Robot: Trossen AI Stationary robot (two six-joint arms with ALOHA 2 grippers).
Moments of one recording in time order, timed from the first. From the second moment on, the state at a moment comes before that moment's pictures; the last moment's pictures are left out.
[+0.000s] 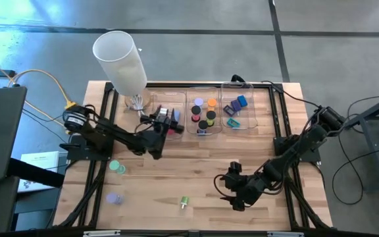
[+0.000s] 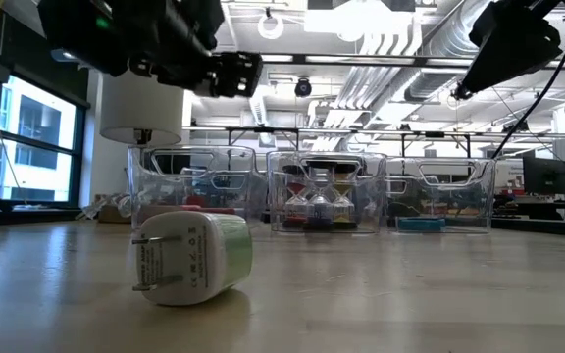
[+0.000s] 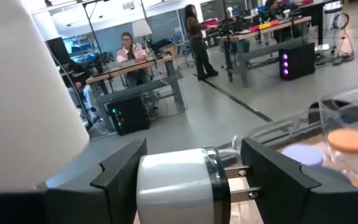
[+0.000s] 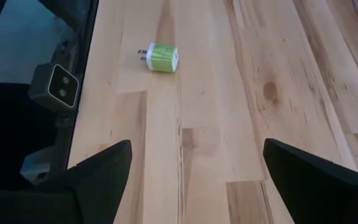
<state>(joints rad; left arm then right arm) -0.17 1.69 0.76 1.23 -1.56 0.43 0.70 1.51 0.95 -0.28 0.39 0.66</state>
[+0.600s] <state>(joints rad) -0.13 1.85 0.76 1.33 -1.57 0.40 0.70 1.51 0.95 -0.27 0.39 0.66</state>
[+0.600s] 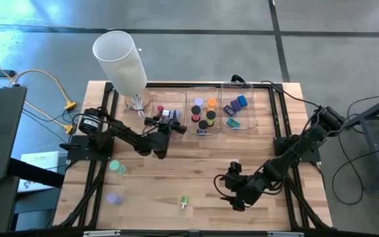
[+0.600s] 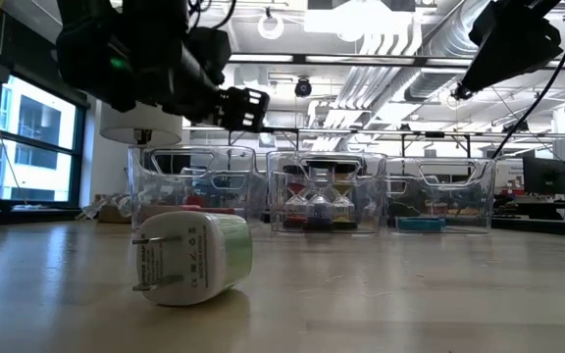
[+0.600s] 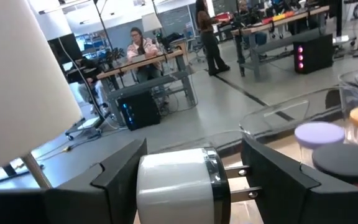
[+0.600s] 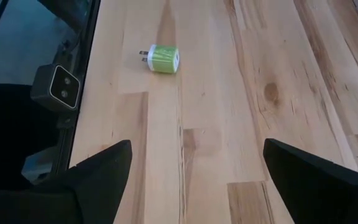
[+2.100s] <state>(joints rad) 0.12 1.71 0.76 0.84 -1.23 0.52 0.52 1.51 0.95 -0.28 0.33 0.62</state>
